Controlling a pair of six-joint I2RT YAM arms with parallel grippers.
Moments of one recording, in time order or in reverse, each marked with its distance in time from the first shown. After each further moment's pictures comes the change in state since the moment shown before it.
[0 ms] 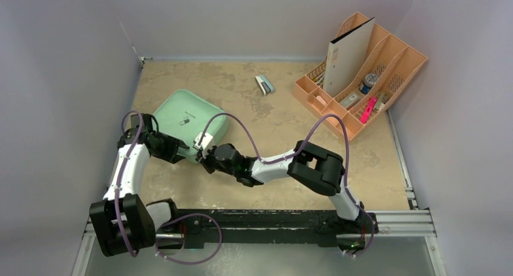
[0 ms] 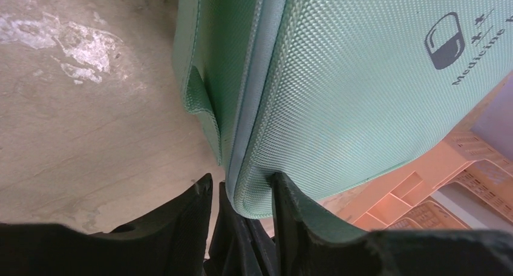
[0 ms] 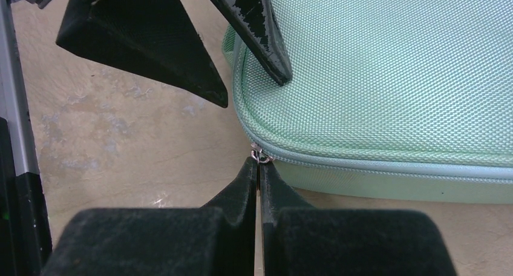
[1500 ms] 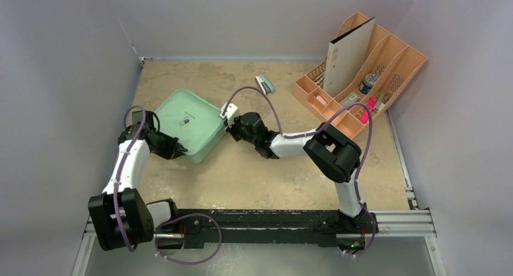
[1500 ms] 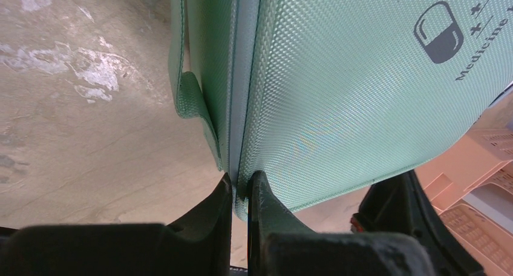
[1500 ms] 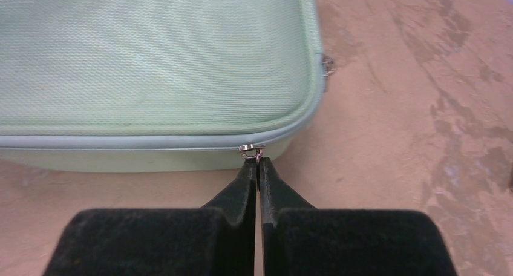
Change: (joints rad) left arm -0.013 0.050 0.031 0.001 -0.057 0.088; right arm -0.292 -0.077 -0.050 -0.086 -0.061 -0.232
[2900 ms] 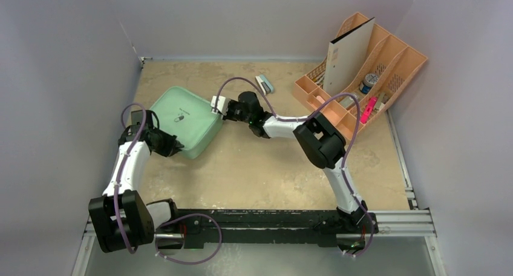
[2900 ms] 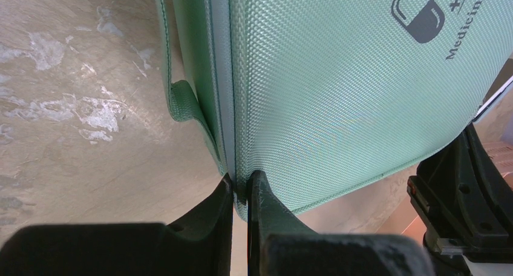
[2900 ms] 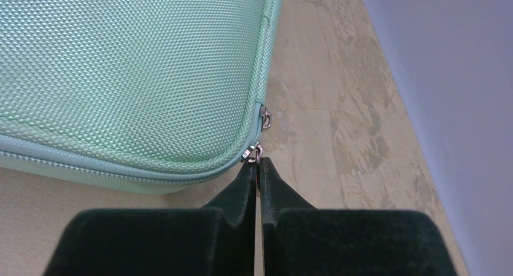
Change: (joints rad) left arm 0.000 -0.019 -0.019 0.093 -0.067 0.028; right arm -0.140 0.224 0.351 -0.098 -0.257 -0.502
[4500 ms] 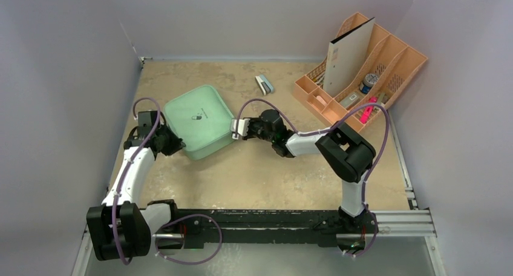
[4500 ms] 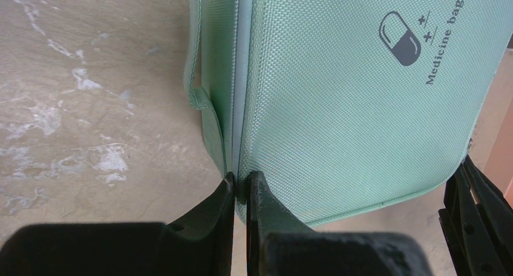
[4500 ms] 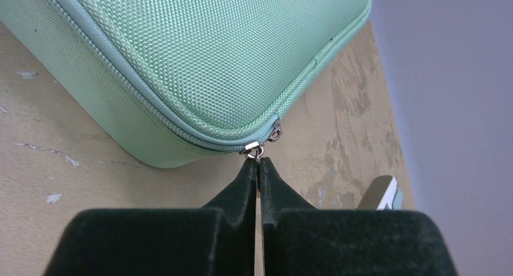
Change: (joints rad) left arm -0.099 -0.080 -0.033 0.090 -0.074 0.259; right arm -0.007 -0.314 -0.514 0.174 -0.024 -0.185
